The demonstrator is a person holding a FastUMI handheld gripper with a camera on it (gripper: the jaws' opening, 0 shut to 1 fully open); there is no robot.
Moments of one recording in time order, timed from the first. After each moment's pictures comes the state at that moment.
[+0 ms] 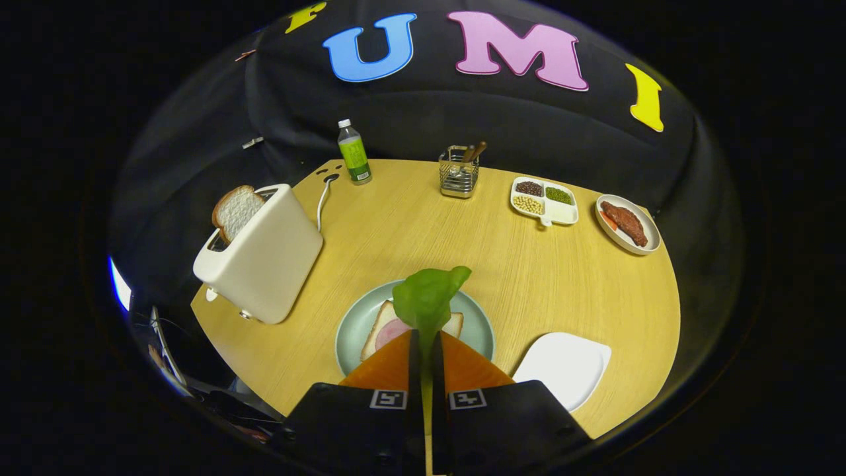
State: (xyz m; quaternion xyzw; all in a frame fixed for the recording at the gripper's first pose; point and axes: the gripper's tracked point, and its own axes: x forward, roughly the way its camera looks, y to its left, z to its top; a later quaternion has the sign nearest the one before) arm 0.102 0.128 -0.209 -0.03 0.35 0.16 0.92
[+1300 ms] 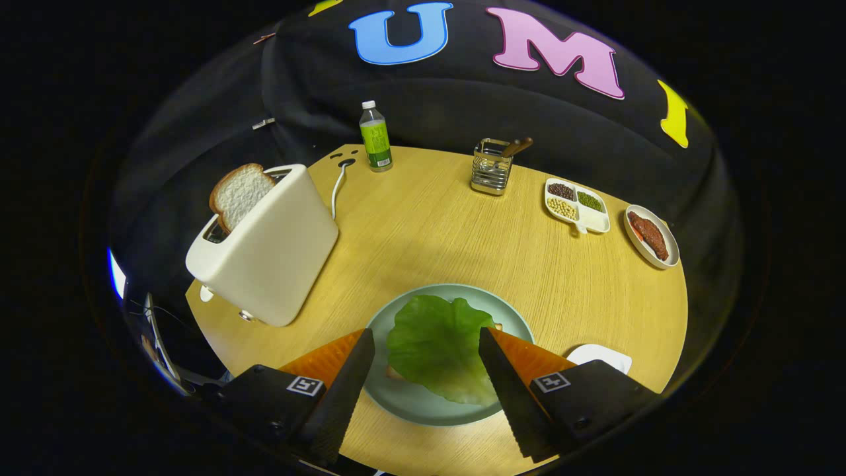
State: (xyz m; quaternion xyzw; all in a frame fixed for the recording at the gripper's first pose) arm 0.113 0.180 -0.224 -0.07 0.35 0.18 0.92
